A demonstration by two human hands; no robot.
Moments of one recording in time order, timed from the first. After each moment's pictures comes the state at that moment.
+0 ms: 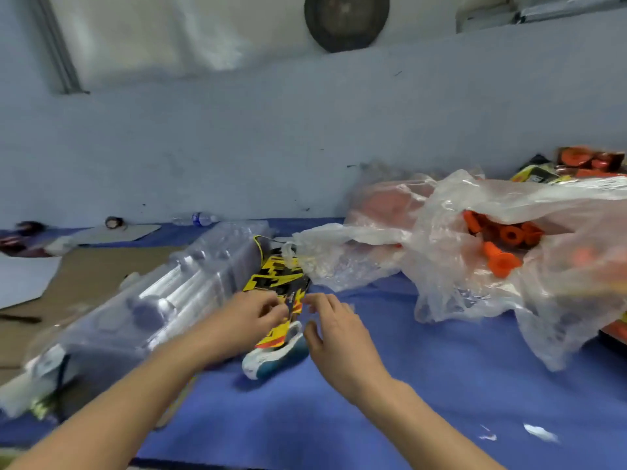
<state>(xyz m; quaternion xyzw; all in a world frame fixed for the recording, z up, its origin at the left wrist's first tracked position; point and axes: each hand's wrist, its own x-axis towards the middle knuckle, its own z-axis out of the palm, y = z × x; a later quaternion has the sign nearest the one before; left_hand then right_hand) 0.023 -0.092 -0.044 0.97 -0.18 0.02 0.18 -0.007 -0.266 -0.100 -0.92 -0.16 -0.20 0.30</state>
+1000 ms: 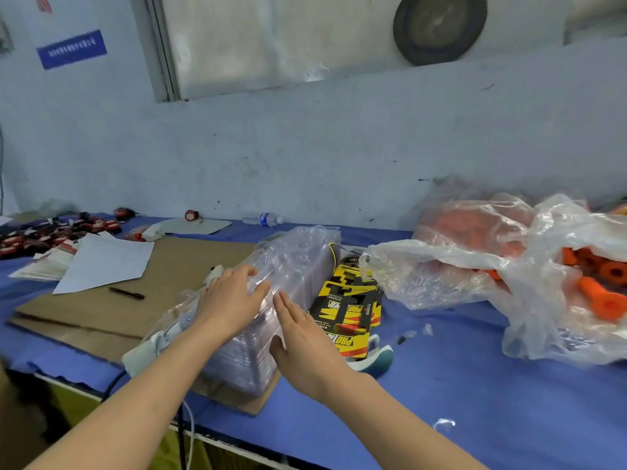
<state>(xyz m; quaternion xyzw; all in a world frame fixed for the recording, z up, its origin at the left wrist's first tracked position) 0.031 0.055 -0.033 0.96 0.09 0.20 0.20 0.007 -0.104 -0.080 -0.90 -0.33 -0.08 0.27</state>
